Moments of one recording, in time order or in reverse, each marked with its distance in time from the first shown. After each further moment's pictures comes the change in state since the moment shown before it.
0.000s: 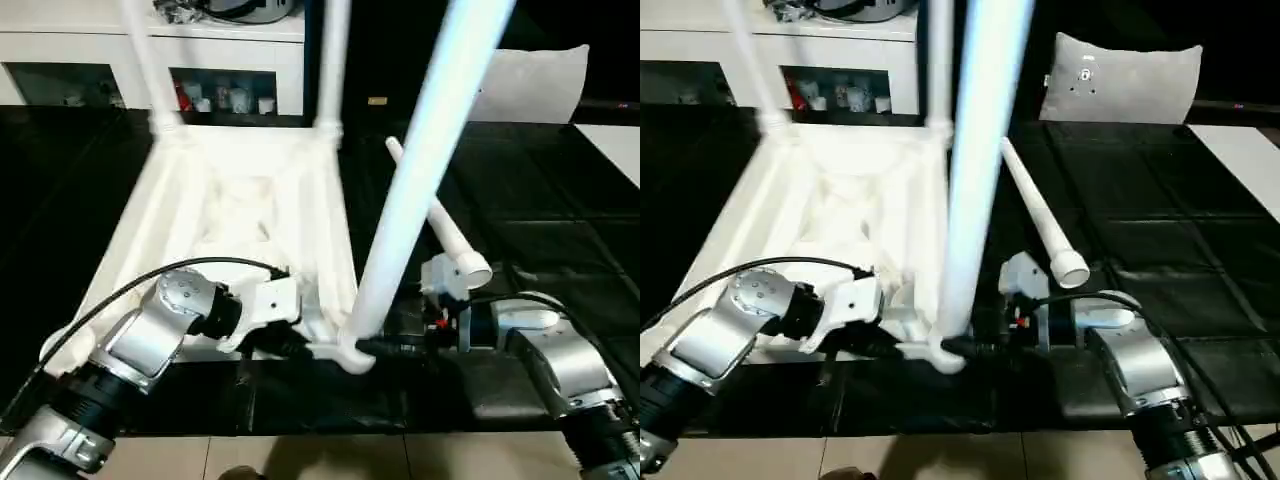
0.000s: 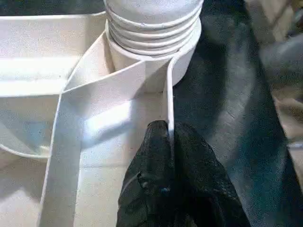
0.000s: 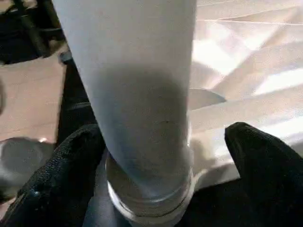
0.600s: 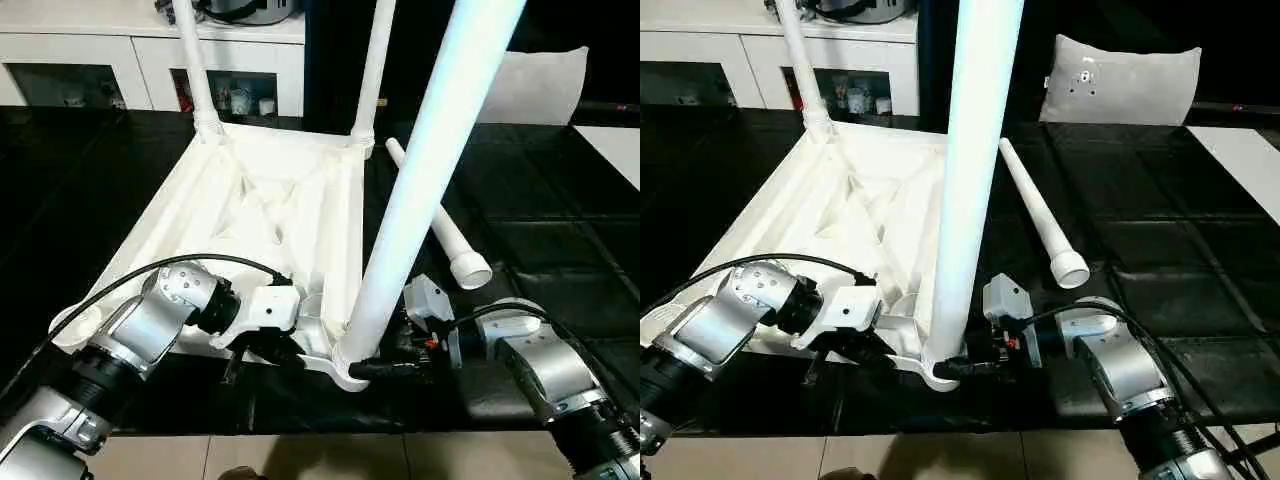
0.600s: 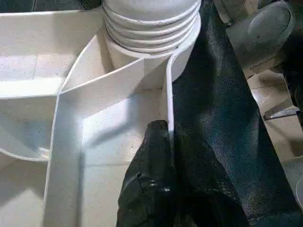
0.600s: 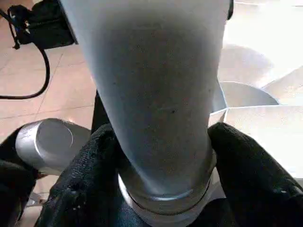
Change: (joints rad) left arm -0.057 0.016 -0.041 0.092 0.004 -0.117 -0.082; right arm -0.006 0.006 0.071 0.027 -0.020 -0.040 0.064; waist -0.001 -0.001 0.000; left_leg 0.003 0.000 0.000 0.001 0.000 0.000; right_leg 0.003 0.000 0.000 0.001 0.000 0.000
